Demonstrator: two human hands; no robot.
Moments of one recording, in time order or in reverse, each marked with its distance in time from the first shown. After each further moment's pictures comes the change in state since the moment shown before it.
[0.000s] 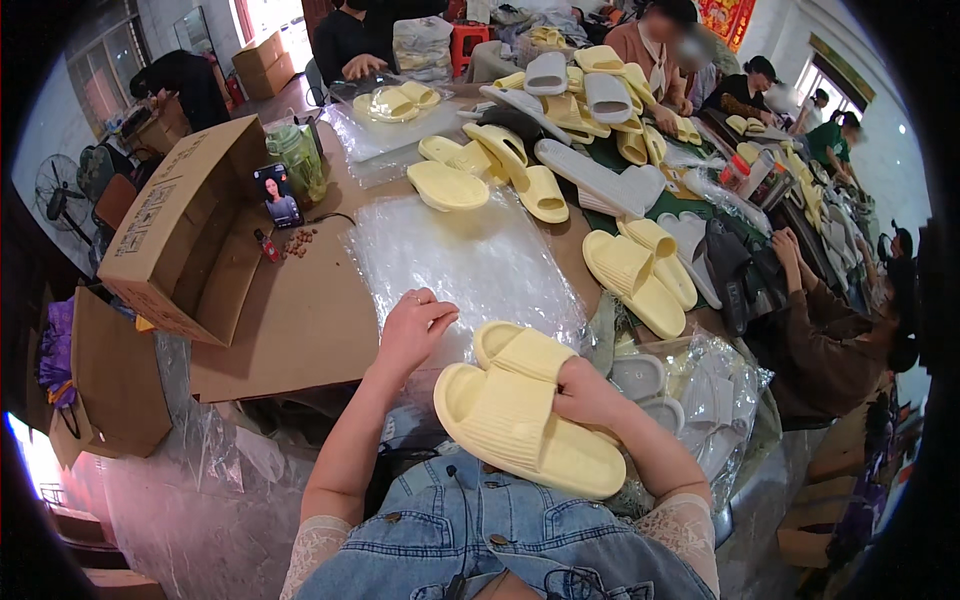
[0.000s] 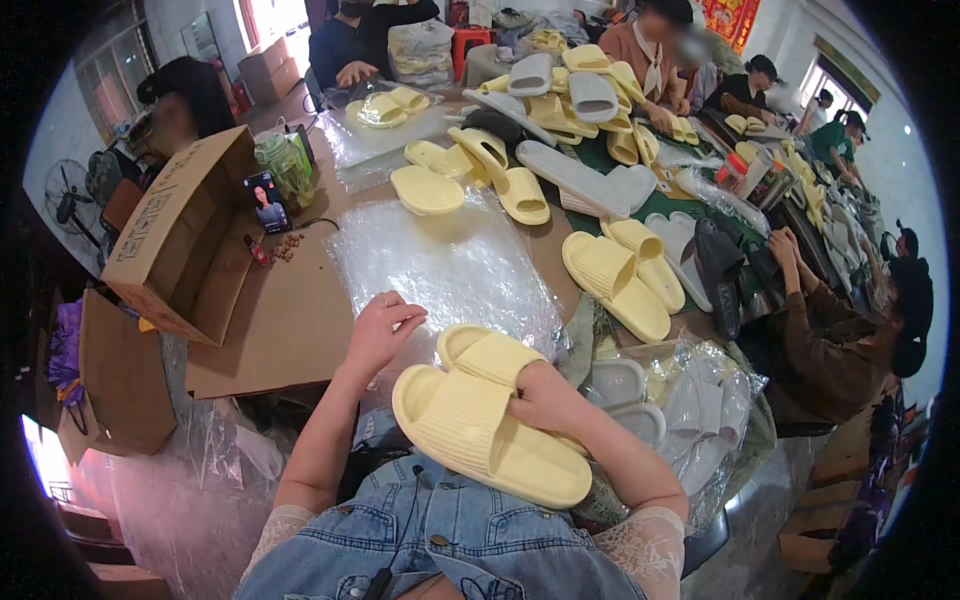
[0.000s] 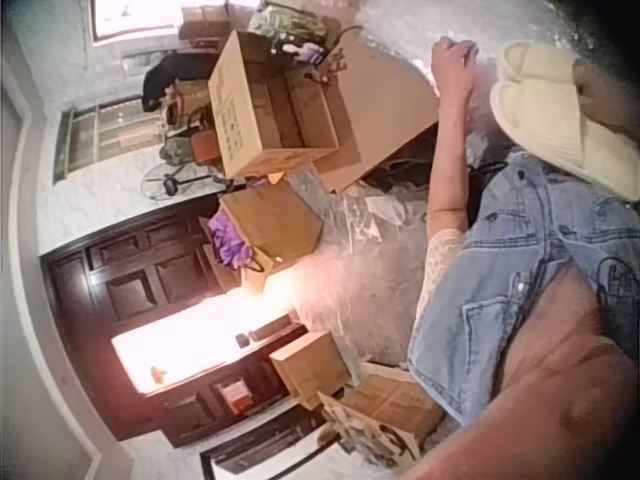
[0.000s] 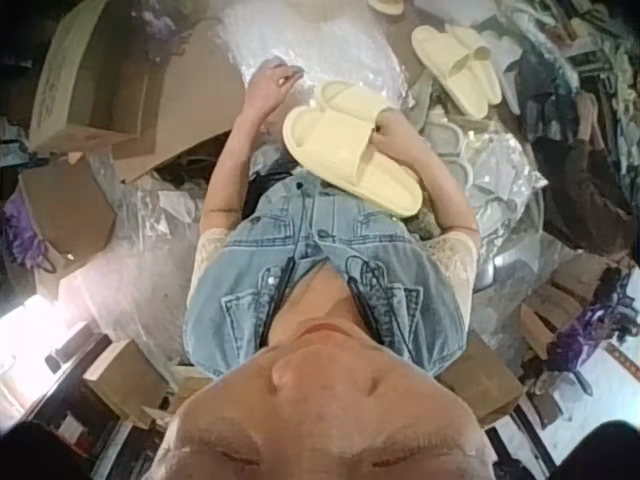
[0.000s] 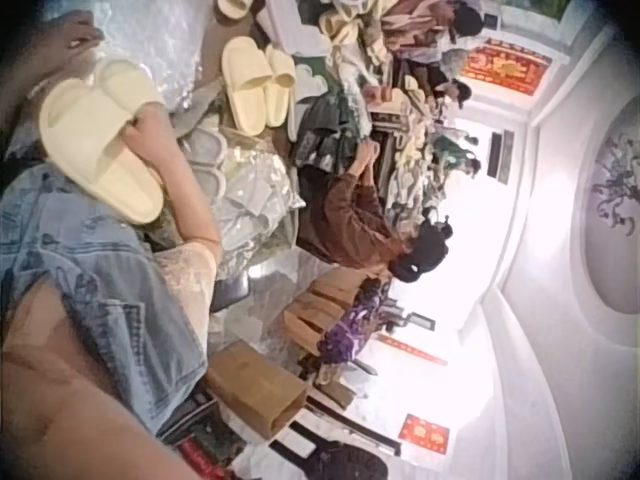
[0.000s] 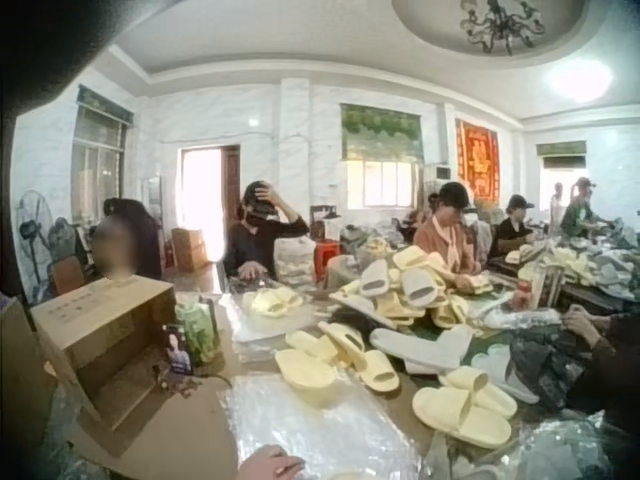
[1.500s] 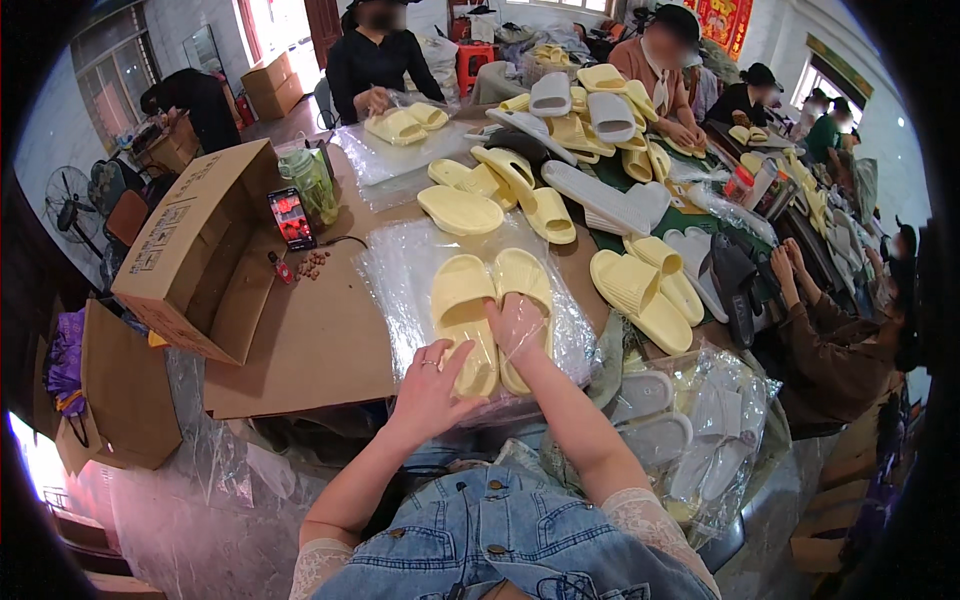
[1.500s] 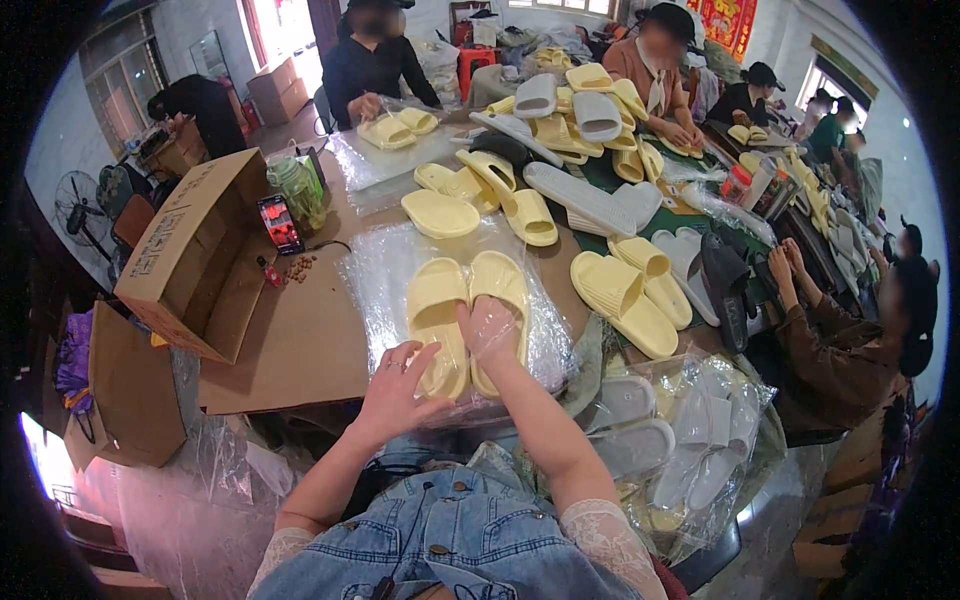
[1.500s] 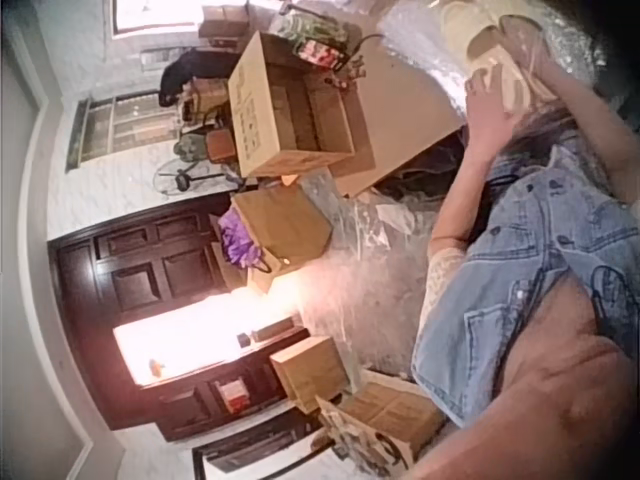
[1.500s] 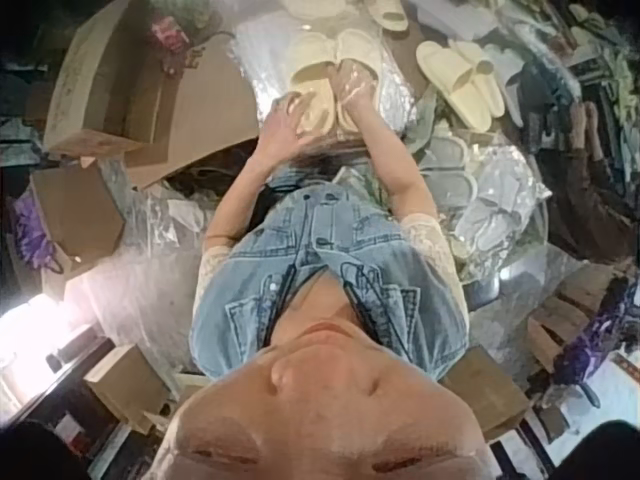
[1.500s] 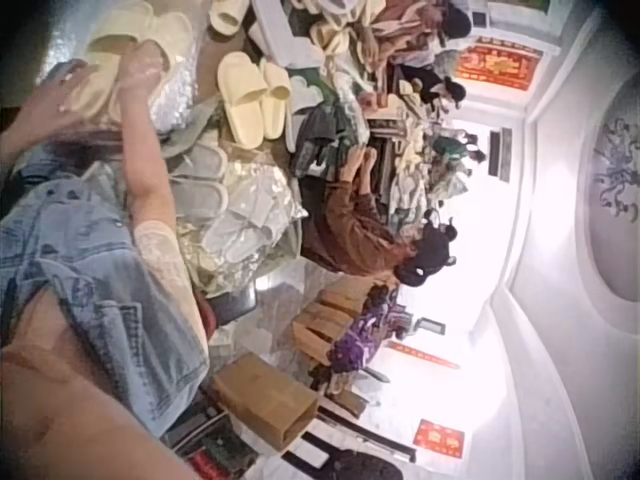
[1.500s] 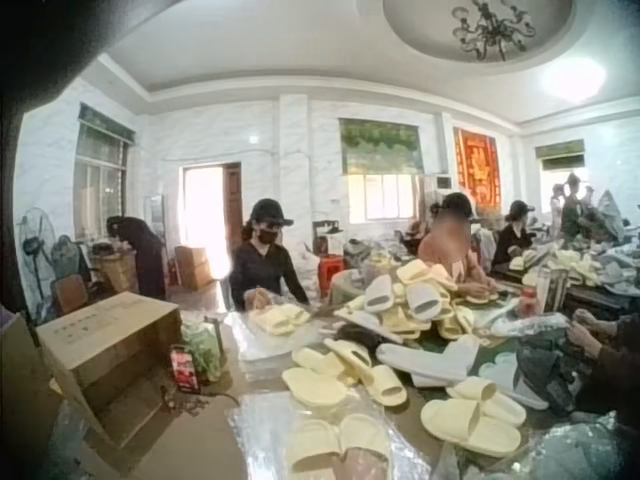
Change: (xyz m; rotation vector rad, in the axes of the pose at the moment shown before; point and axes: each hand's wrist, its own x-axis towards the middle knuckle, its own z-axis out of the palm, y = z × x) left_hand -0.045 0.052 -0.027 0.133 -0.222 0.002; right_hand 0.153 0.076 0.063 -0.536 0.642 0.393
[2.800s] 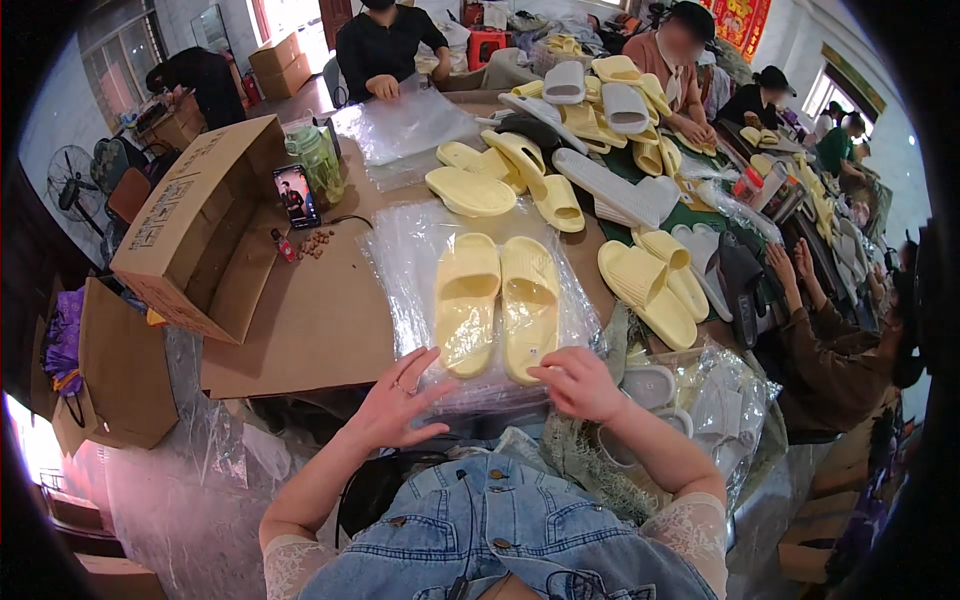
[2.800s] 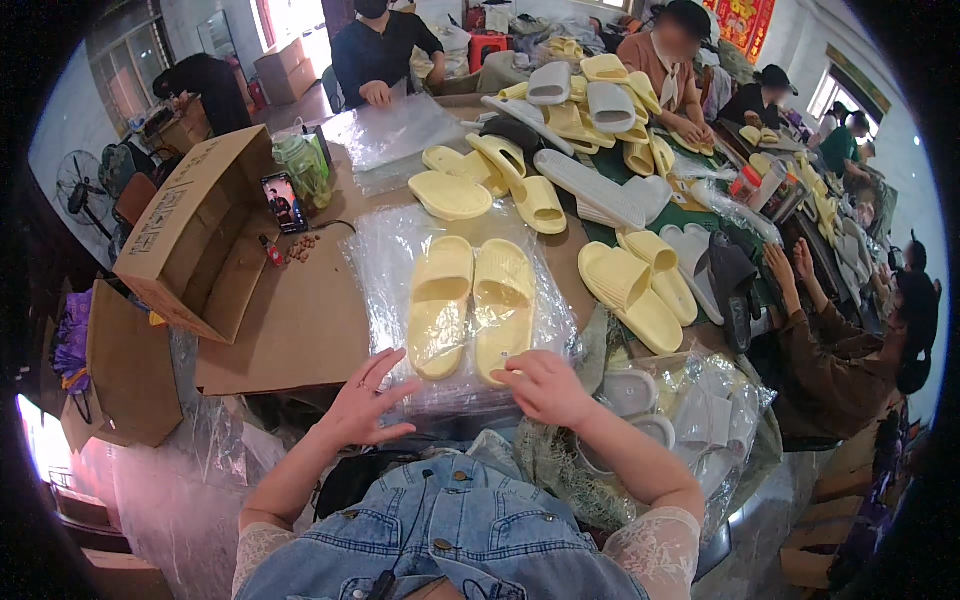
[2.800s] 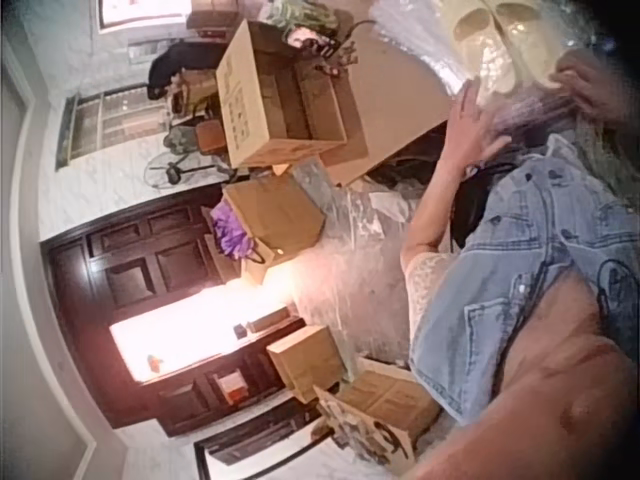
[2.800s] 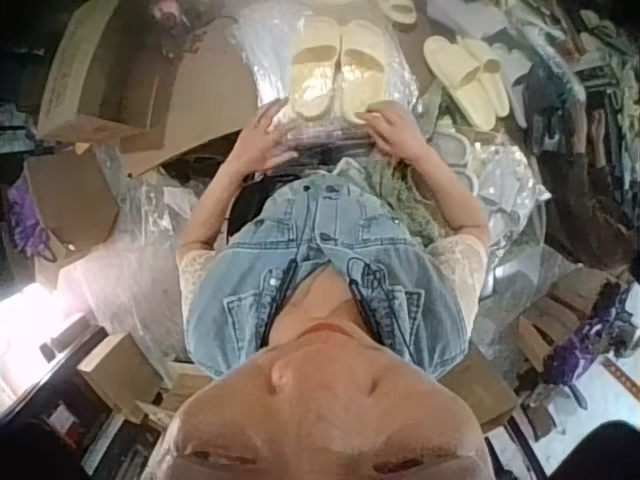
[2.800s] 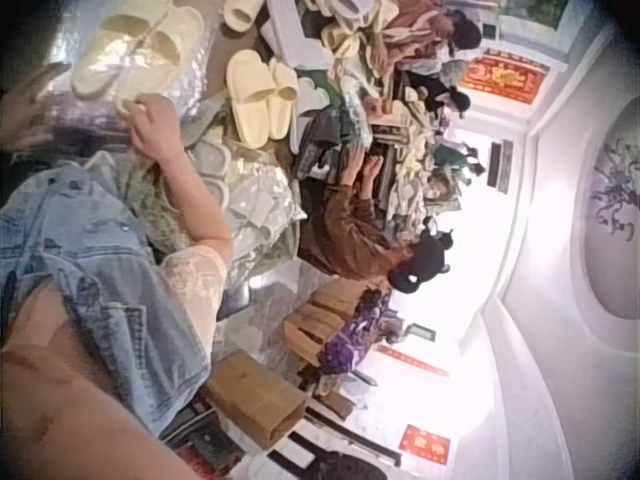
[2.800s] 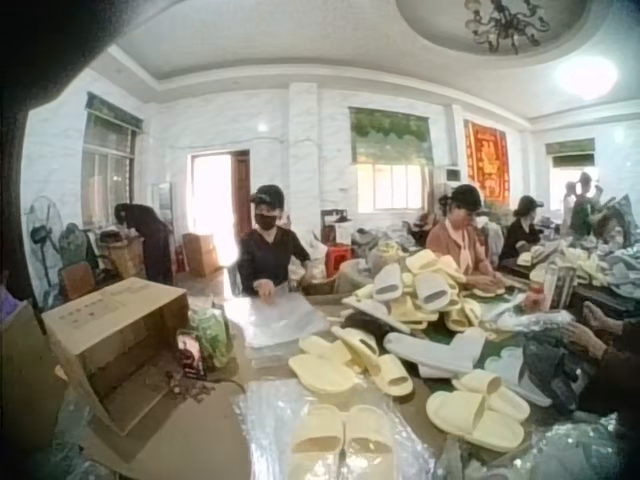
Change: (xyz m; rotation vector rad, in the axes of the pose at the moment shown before) left_hand -0.051 -0.045 -0.017 0.080 -0.102 0.325; right_hand -0.080 0.059 -0.132 0.185 -0.280 -0.820
